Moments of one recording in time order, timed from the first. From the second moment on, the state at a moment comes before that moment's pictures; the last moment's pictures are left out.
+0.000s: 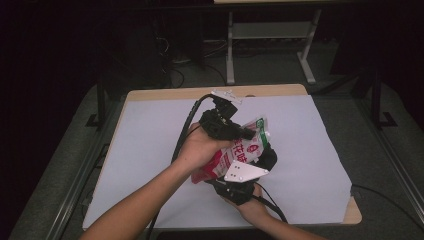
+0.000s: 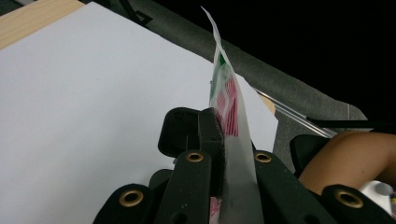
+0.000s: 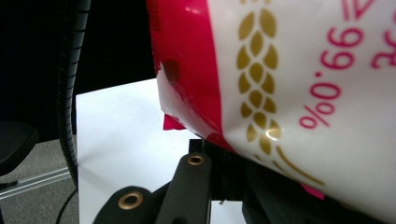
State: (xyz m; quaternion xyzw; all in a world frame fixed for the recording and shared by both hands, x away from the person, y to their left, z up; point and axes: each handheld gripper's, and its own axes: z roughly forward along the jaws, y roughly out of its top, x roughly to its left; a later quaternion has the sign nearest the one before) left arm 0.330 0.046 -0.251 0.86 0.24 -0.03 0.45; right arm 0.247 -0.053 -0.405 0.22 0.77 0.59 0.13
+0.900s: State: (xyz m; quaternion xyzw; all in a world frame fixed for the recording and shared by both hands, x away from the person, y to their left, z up) left arm 0.322 0.078 -0.241 0.85 0.23 -0.03 0.48; right arm 0.251 -0.054 -0.406 0.23 0.77 0.58 0.13
